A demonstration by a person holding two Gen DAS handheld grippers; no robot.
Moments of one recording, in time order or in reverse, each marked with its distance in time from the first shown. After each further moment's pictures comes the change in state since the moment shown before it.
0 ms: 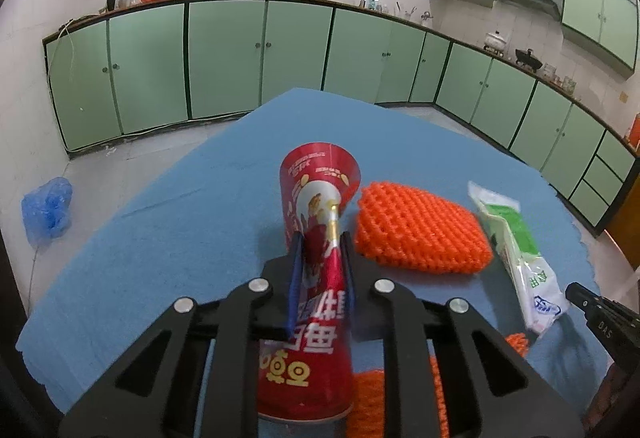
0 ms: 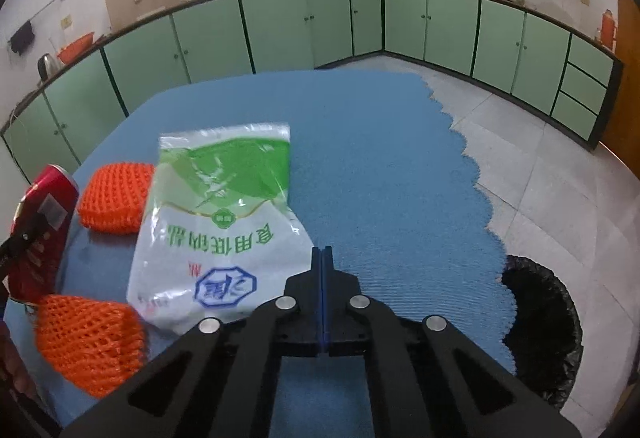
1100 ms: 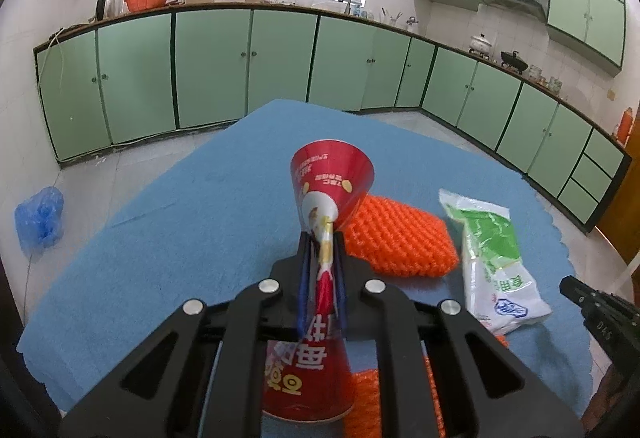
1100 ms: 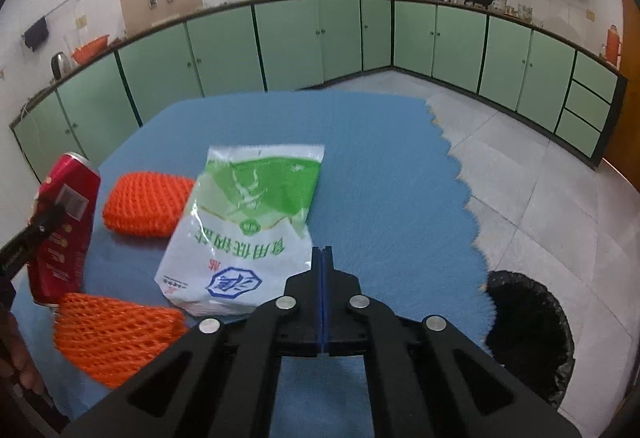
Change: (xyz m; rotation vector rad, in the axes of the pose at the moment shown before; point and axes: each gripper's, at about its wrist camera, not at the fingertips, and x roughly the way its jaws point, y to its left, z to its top) left arm -0.012 -0.016 0.005 0.024 -0.027 -0.041; right arm -0.026 0.004 0.002 -0.038 -0.040 0.017
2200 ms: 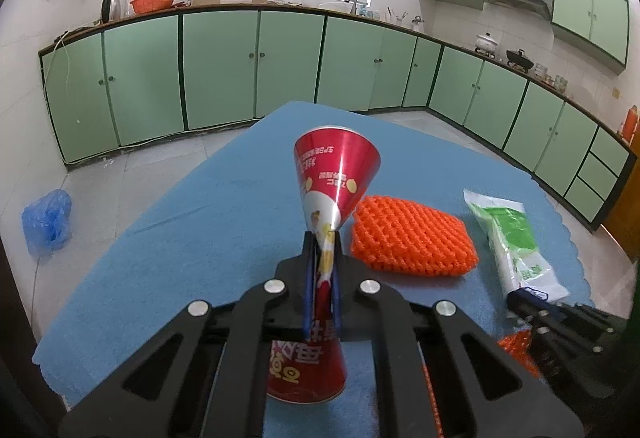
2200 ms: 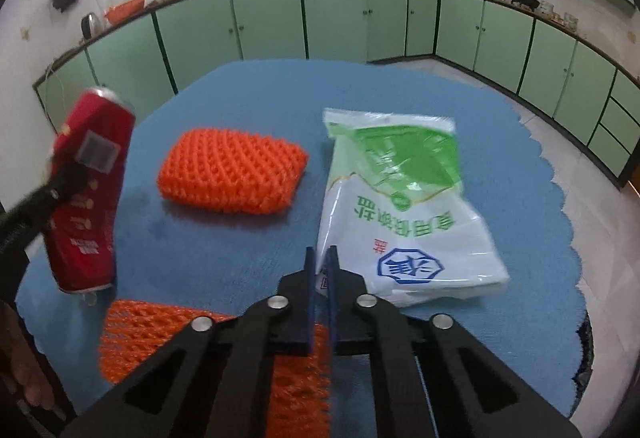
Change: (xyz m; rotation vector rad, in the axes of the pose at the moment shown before) left arm -0.003 0.018 0.005 0.003 0.007 0.030; right arm 0.031 0.083 -0.001 -0.099 0.076 0.090
